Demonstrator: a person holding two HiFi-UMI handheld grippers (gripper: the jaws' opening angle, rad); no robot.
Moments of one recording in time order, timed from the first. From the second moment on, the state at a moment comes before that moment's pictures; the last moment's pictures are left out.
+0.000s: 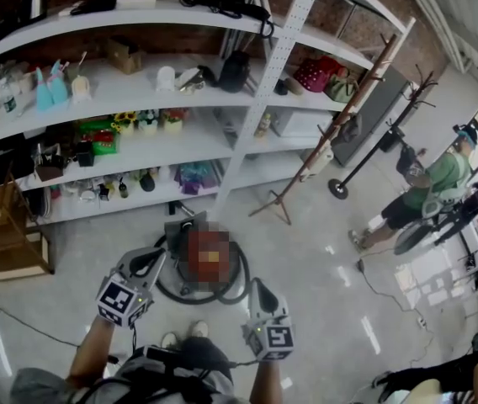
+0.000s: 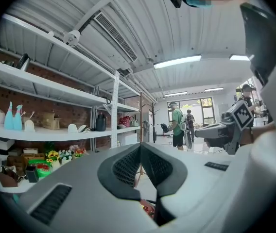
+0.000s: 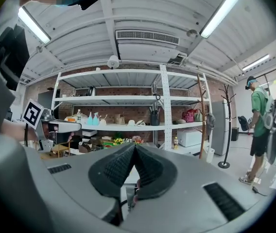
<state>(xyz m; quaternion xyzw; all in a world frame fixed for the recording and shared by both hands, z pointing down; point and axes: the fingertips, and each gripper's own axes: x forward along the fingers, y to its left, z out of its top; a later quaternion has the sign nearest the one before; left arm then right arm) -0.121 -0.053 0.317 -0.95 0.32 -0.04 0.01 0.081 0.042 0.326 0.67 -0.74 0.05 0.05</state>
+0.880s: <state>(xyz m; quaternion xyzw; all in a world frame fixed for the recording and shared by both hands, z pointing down) -0.076 -0.008 0.322 -0.95 0.31 -0.04 0.01 0.134 0.100 0.326 0.69 -0.72 0.06 0.04</state>
